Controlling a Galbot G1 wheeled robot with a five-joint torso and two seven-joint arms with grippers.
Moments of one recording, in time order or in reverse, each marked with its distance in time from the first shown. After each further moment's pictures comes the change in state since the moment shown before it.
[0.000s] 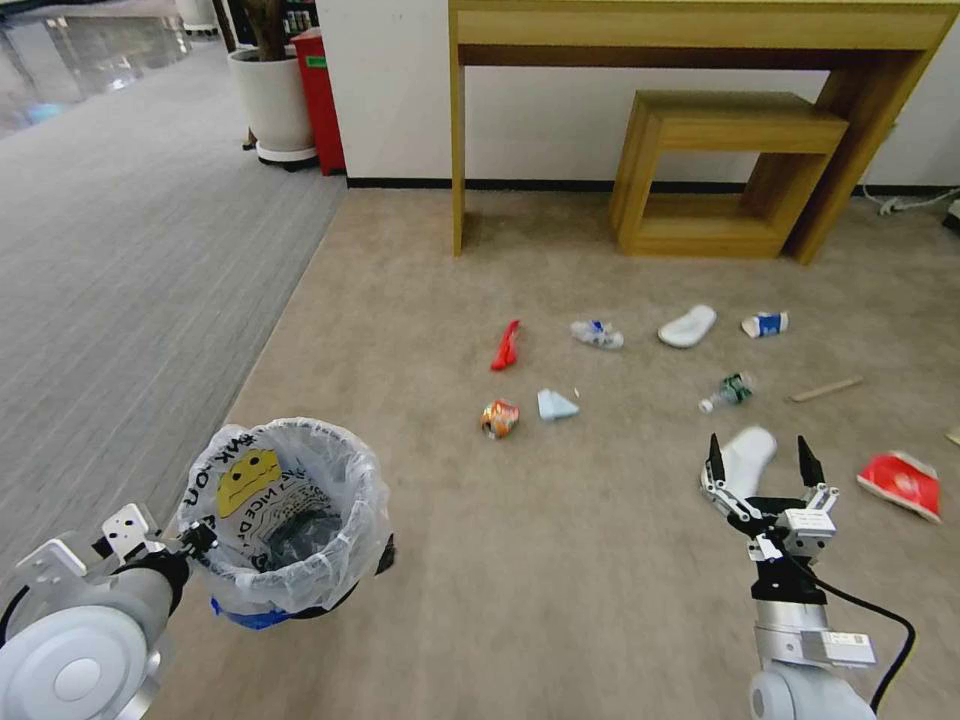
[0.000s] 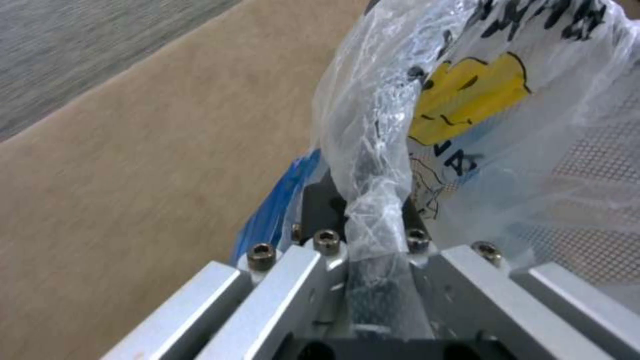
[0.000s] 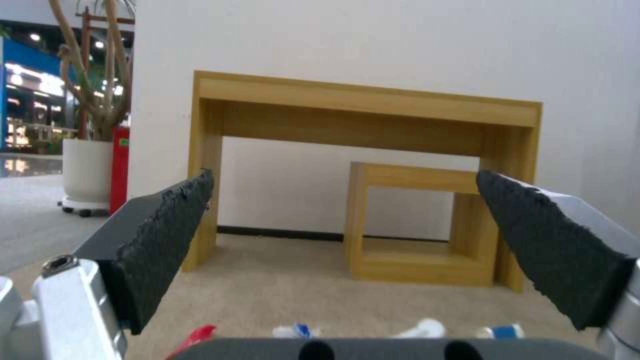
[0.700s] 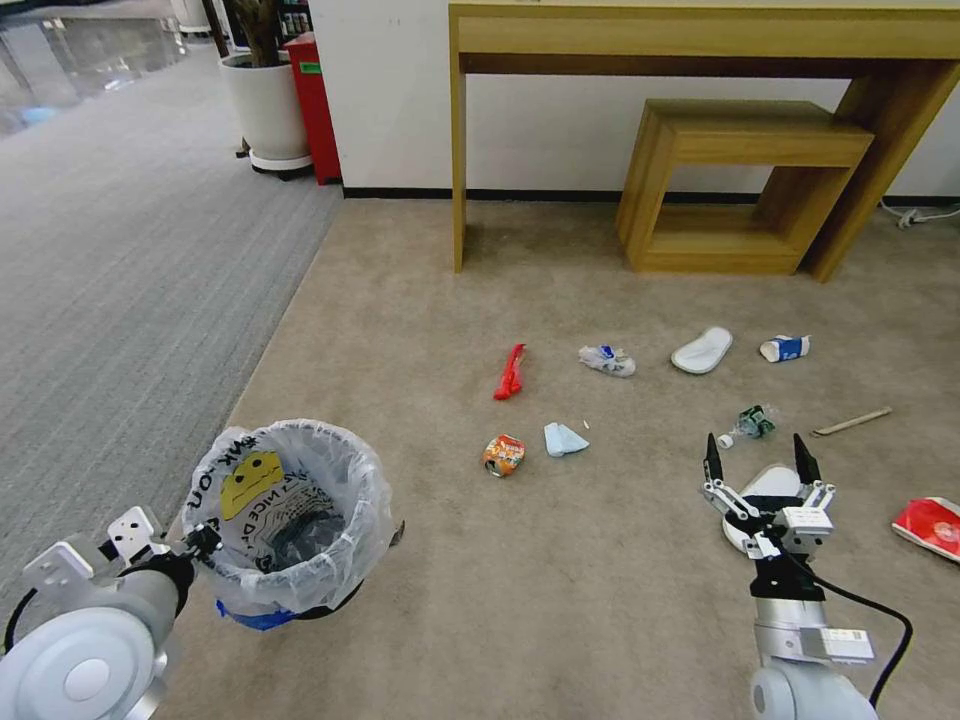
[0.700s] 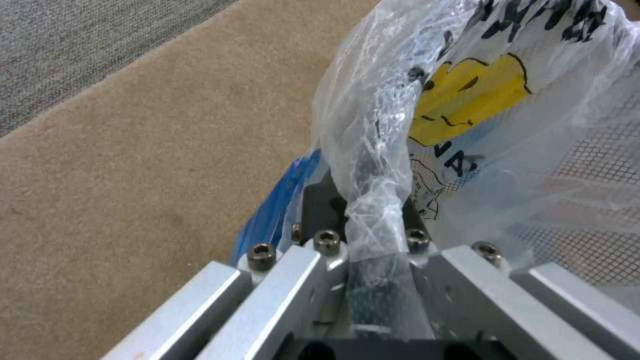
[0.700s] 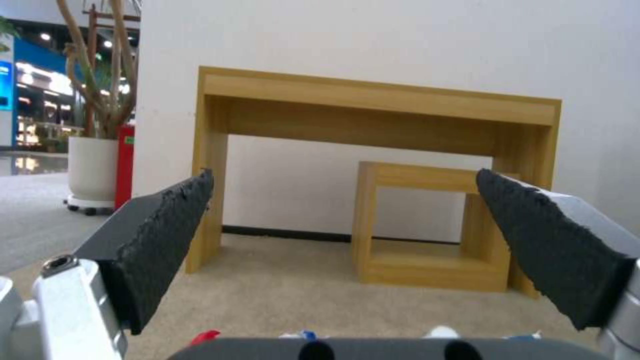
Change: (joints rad) left arm -0.001 -0.017 0.005 0.004 0.010 0.000 0.003; right arm 0.009 -0.005 0.005 -0.016 0.008 0.001 -0.026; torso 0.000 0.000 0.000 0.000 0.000
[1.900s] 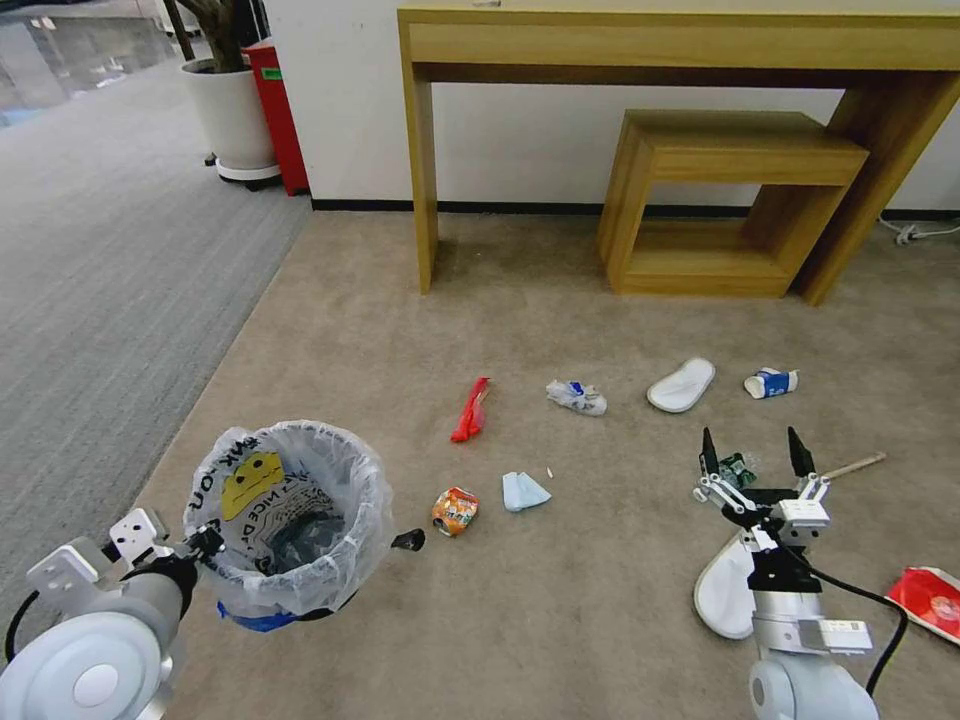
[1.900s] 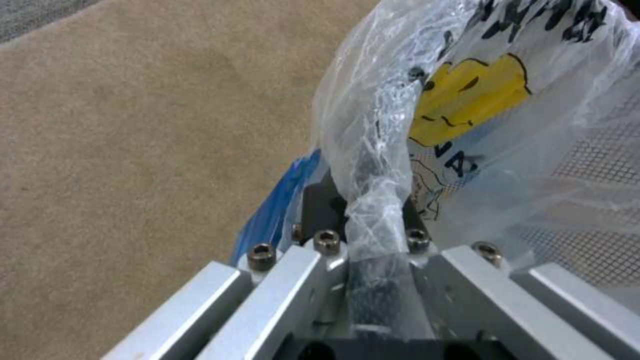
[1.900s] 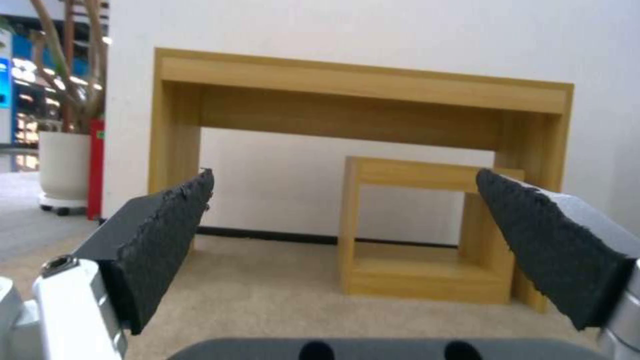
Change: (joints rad) left arm 0.009 -0.020 0.015 -0.015 0.046 0.000 0.015; right arm 0.004 -0.034 -0.016 -0.001 0.009 -0.026 0.029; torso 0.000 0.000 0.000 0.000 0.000
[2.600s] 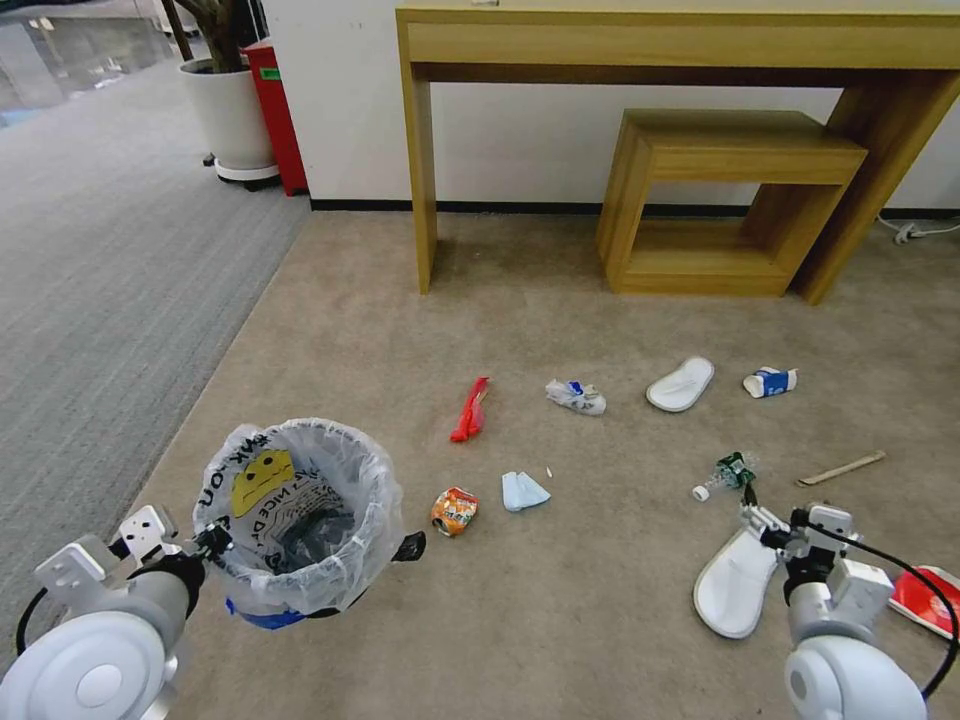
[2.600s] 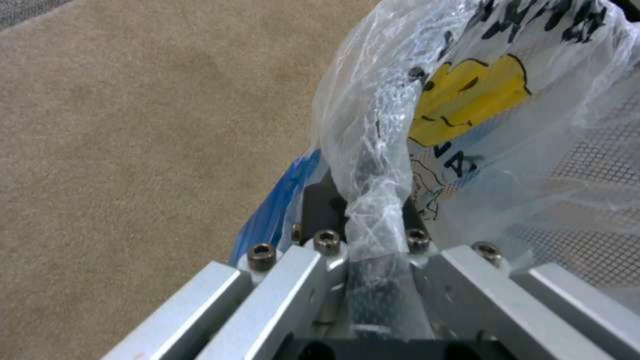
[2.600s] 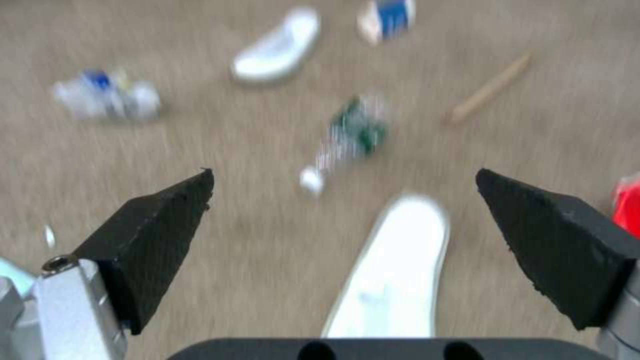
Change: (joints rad) left arm -0.002 0.005 0.011 -0.007 -0.010 0.000 0.009; right arm 0.035 -0.178 -0.019 0.018 0.338 -0.901 0.458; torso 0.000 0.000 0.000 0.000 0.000
